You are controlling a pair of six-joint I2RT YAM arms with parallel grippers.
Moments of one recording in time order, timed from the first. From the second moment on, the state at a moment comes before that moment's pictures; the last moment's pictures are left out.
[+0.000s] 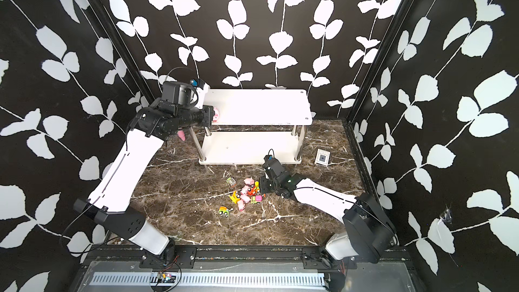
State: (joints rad) left arm -0.46 1.59 2.01 -1.00 0.01 -0.17; right arm 0.76 1.43 0.84 -0.30 -0.06 0.52
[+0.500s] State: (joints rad) left arm -0.44 1.61 2.02 -1.00 0.01 -0.17; right arm 0.76 1.44 0.84 -0.29 -0.07 0.53
